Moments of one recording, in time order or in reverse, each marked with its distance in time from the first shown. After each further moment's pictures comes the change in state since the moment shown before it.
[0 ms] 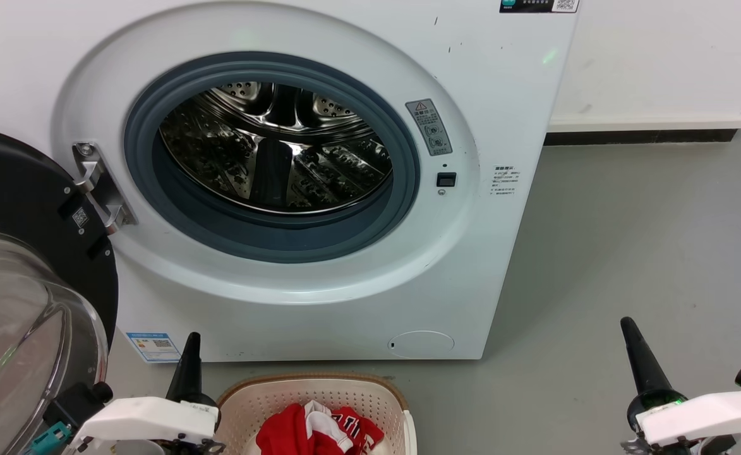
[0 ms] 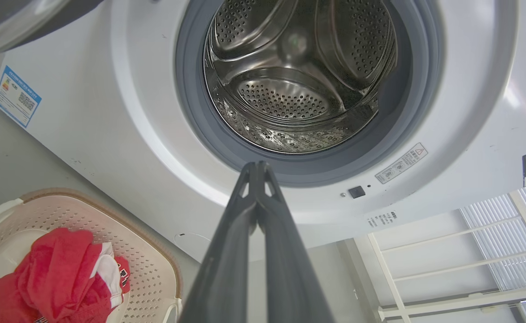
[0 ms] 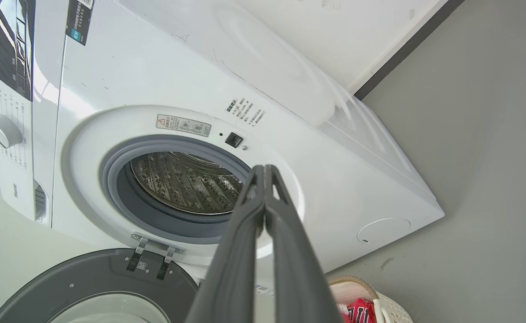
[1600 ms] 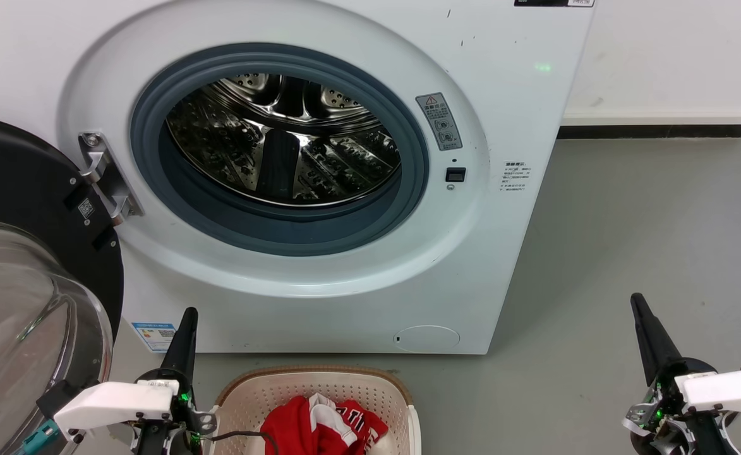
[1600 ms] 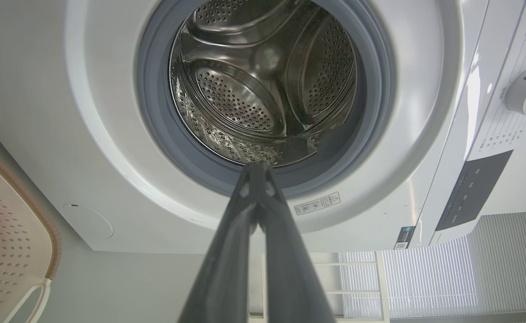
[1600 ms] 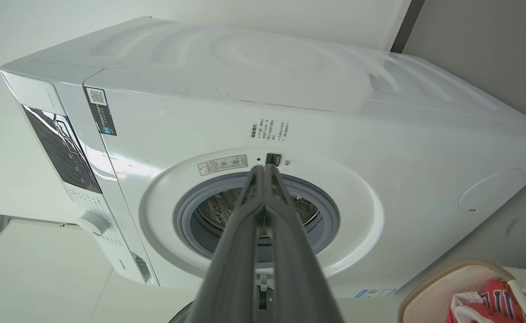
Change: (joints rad) left arm -0.070 -0.007 0.059 0.040 -0.467 -0.066 0.113; right arm -0.100 -0.001 -0.034 0.102 0.473 0.000 0.046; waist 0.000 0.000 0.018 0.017
